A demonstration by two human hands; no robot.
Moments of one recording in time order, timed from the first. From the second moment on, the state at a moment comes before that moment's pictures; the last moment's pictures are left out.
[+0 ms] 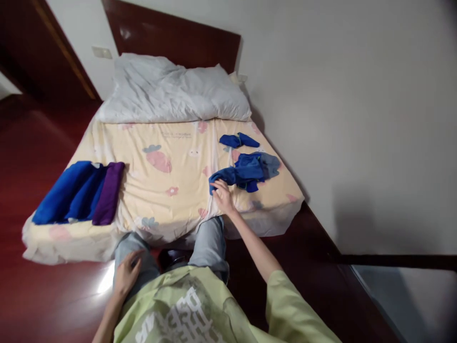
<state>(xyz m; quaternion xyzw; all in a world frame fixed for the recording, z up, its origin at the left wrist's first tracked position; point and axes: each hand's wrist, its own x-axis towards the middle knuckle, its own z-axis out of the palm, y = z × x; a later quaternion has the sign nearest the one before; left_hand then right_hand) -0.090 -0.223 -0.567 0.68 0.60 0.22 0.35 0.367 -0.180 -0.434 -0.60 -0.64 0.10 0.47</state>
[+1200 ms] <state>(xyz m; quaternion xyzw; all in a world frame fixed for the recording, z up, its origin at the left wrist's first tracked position) -0.047 -0.273 -0.547 0.60 0.58 0.35 0.43 0.136 -0.293 -0.524 -0.67 -0.55 0.28 0.42</state>
